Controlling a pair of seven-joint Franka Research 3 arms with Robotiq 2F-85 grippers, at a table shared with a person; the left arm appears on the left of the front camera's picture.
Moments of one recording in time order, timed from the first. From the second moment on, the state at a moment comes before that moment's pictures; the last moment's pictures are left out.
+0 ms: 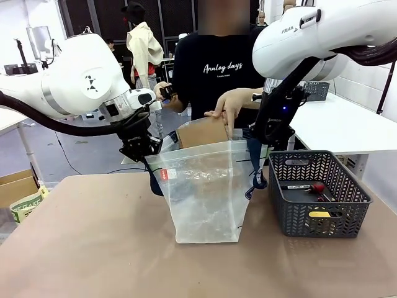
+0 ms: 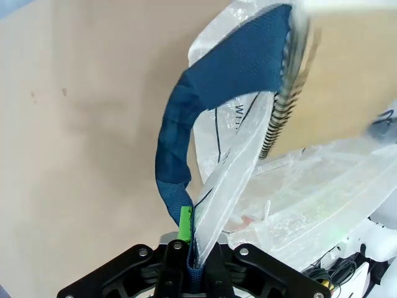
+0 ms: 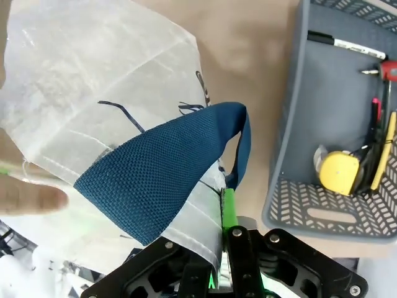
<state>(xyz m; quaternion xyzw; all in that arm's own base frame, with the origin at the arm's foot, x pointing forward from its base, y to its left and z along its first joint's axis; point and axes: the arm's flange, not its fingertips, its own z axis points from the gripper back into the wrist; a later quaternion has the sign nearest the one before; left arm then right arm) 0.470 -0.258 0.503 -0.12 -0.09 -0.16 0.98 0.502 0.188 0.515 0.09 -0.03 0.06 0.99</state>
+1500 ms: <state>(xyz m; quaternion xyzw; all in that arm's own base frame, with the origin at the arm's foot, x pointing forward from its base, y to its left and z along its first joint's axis) 0.468 -0.262 0.503 -0.13 -0.09 -0.16 0.98 0.501 0.191 0.515 0.09 -0.03 0.06 0.99</state>
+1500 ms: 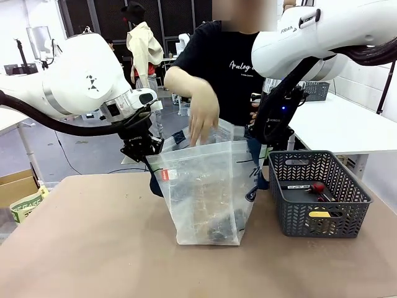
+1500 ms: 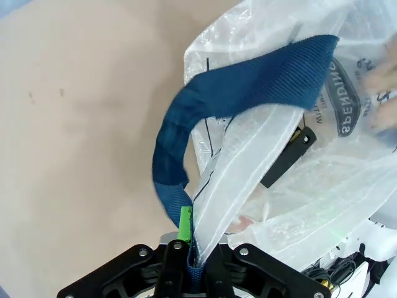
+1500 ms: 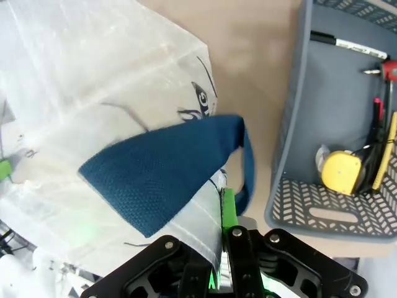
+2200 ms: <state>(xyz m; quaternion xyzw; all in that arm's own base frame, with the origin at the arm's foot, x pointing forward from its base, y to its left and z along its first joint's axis) 0.468 -0.262 0.503 -0.13 -0.08 -0.16 0.98 0.501 0.191 0.515 0.09 -0.03 0.06 0.99</state>
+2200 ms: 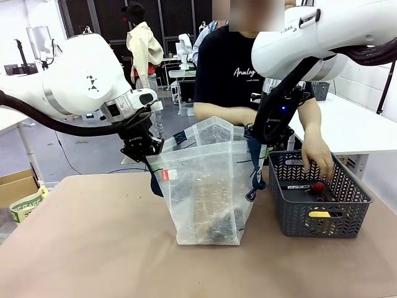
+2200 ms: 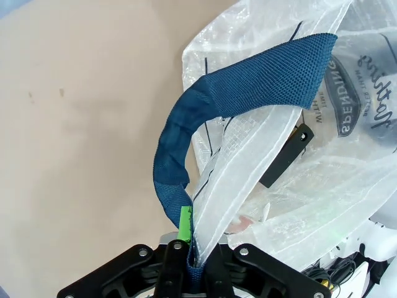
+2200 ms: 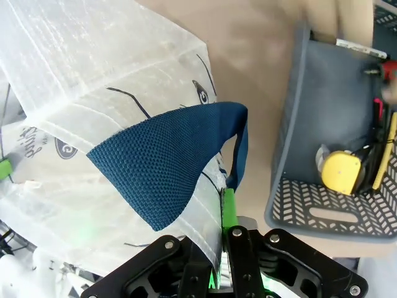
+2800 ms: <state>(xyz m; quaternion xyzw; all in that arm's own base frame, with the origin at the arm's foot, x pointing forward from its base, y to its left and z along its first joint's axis) 0.468 -0.262 0.503 -0.13 -0.08 -0.16 0.98 0.501 0.191 0.515 0.09 -0.03 0.06 0.99</state>
